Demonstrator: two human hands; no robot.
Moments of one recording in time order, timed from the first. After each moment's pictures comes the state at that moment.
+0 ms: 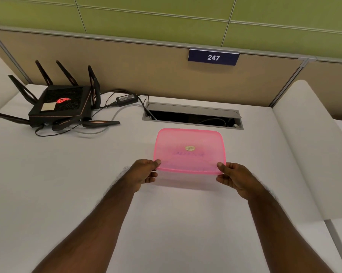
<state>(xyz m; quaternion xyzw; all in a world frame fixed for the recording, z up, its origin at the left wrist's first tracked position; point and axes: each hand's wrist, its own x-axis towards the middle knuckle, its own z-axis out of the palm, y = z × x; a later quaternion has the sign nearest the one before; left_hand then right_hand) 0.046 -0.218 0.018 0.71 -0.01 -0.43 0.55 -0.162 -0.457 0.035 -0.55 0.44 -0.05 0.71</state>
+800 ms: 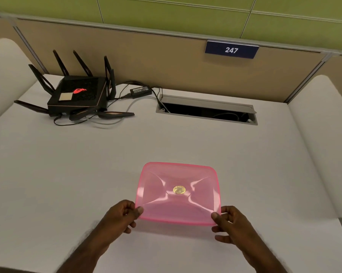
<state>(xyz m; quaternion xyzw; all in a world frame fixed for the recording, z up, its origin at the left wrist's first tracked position) -0.029 -0.039 0.013 0.77 -0.04 -0.42 0.47 -0.239 -0.304 0.041 -0.60 0.47 0.05 0.65</state>
